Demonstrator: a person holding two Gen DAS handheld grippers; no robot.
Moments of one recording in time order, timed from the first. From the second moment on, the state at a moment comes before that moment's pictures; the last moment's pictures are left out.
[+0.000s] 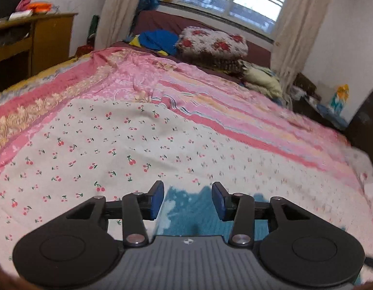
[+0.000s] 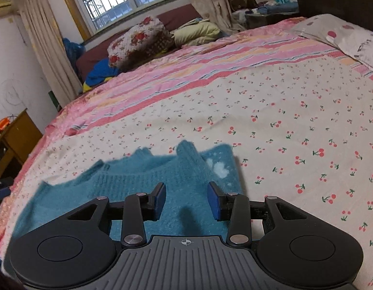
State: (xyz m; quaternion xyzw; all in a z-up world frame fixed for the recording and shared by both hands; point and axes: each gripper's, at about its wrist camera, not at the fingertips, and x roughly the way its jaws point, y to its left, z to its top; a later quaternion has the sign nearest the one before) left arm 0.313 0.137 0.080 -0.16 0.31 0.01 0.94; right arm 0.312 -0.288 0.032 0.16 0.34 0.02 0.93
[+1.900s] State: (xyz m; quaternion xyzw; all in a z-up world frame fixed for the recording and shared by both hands) left arm 0.292 0.099 0.040 0.03 0.37 0.03 0.93; right arm 0.318 -0.261 0.038 0.04 0.31 -0.01 0.95
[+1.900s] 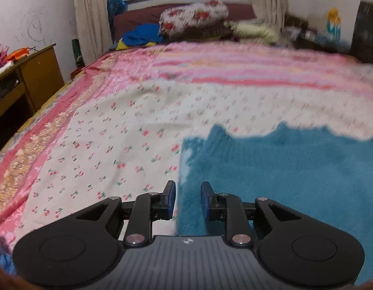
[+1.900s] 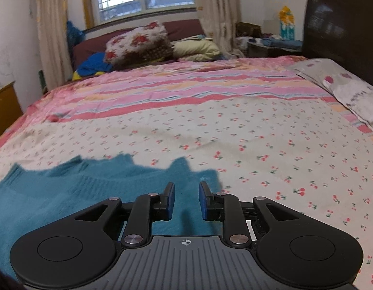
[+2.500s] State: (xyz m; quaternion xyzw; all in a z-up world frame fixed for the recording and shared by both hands) left arm 0.229 0.125 0.040 -0.05 0.34 0.04 0.94; right arm 0.311 -0.248 0.014 0.00 0.35 -0.04 0.94
